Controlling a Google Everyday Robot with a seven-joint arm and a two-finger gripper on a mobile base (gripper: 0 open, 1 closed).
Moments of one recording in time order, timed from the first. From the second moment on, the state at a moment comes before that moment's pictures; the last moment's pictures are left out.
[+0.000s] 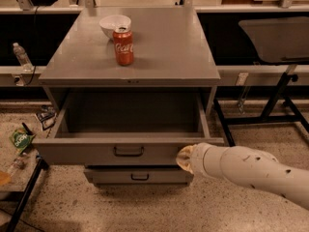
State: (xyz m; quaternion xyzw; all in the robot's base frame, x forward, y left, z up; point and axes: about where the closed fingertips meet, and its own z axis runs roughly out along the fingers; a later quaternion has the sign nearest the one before) arm 0.501 -0.098 0.632 -0.64 0.67 -0.03 0.38
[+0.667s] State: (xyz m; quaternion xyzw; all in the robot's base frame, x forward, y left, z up) arm 0.561 -0.108 0.618 -0.65 0.65 -0.03 0.40
